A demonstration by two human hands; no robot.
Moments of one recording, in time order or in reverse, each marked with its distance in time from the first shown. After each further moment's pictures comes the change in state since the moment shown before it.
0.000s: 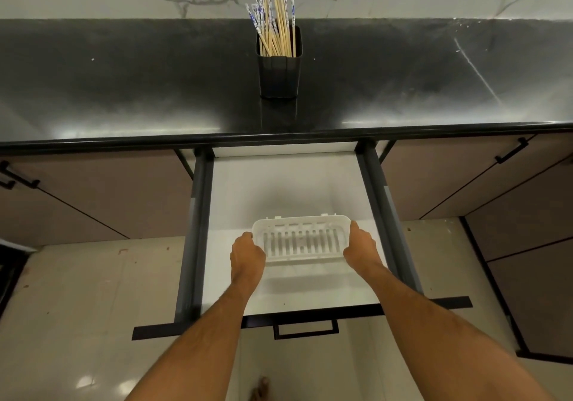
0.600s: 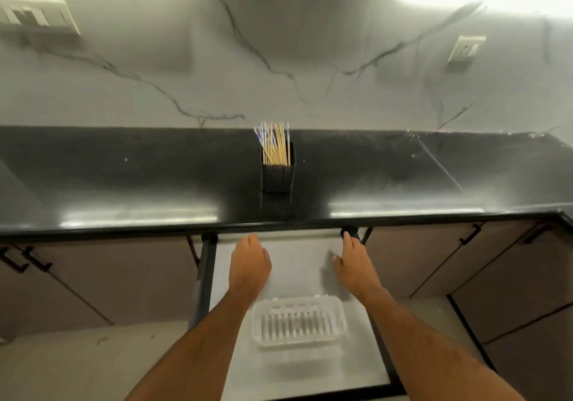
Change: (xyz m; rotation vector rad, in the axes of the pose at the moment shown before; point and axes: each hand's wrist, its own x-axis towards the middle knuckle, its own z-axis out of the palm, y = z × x) left_hand 0.032 0.141 -0.112 0.118 0.198 0.456; right_hand -0.011 -0.110 -0.145 -0.116 0.305 -0.255
